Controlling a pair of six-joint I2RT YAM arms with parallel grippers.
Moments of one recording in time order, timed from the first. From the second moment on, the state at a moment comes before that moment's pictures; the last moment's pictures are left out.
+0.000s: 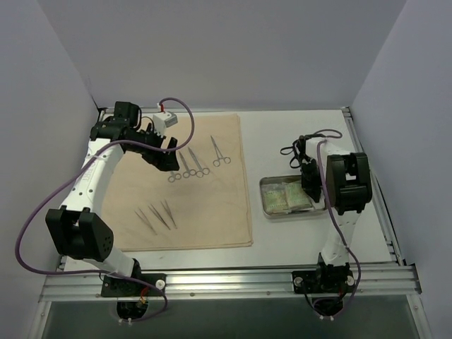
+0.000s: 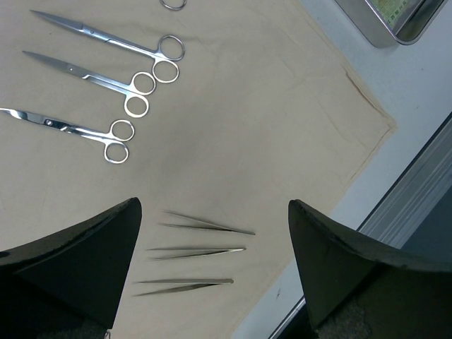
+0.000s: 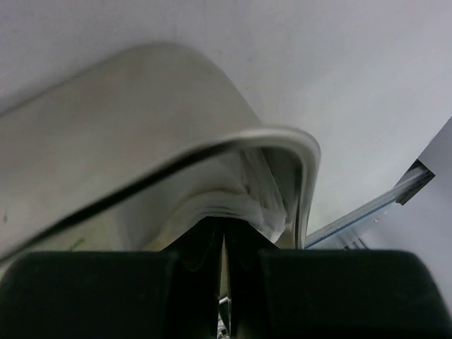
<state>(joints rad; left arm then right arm) -0.13 1.57 1.57 -1.05 0.61 0.41 0.10 2.03 1.37 -1.14 0.39 0.34</state>
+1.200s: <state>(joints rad) 0.26 1.45 1.35 -0.98 0.31 0.29 0.69 1.71 1.64 -0.87 0.40 0.46</state>
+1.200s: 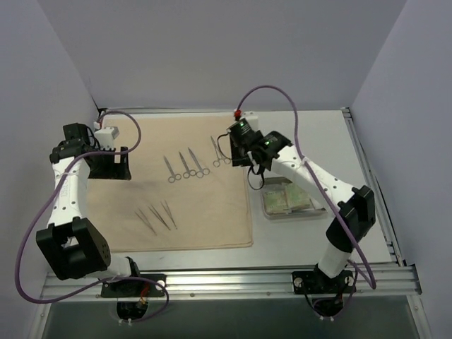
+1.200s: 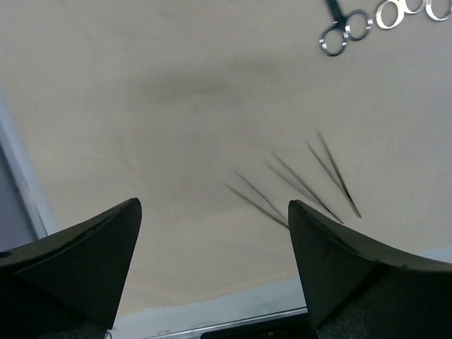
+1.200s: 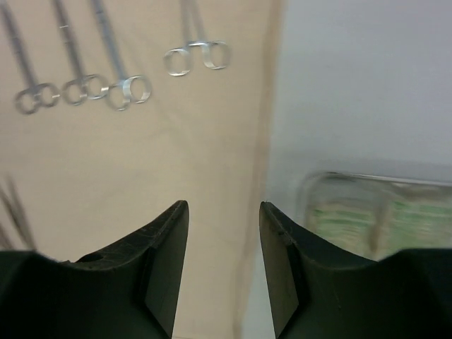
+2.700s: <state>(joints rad) 0.45 1.35 1.13 -0.84 0.20 0.27 1.15 2.37 1.90 -0.49 0.18 0.53</state>
